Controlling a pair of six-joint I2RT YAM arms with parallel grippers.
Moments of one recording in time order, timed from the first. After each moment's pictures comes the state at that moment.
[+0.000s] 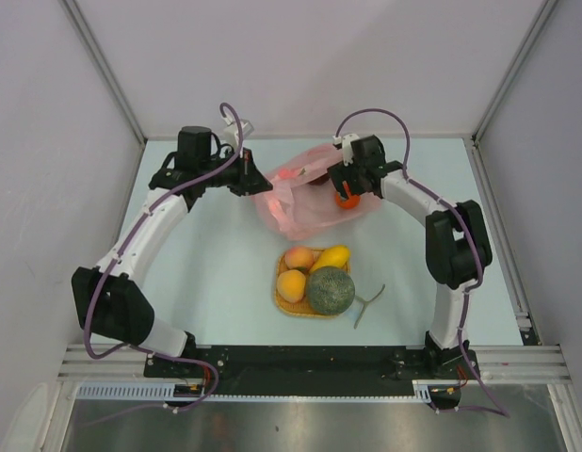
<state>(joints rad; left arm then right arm) -0.26 1.47 1.37 -0.47 0.73 -0.12 0.39 1.93 1.50 -0.35 0.02 -0.14</state>
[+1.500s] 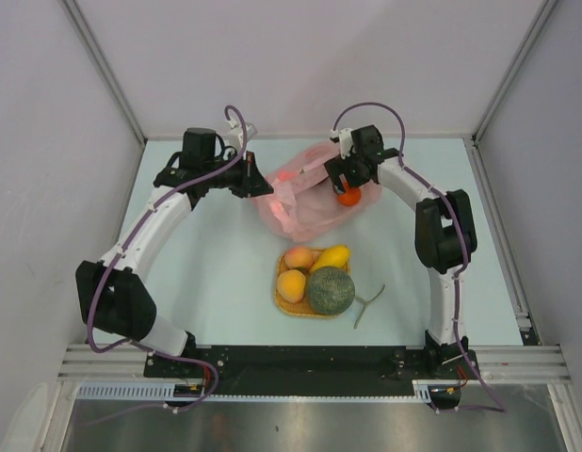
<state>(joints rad) -0.27 1.50 1.37 -0.49 0.71 -0.11 0.34 2.12 1.74 -0.47 -0.11 -0.18</state>
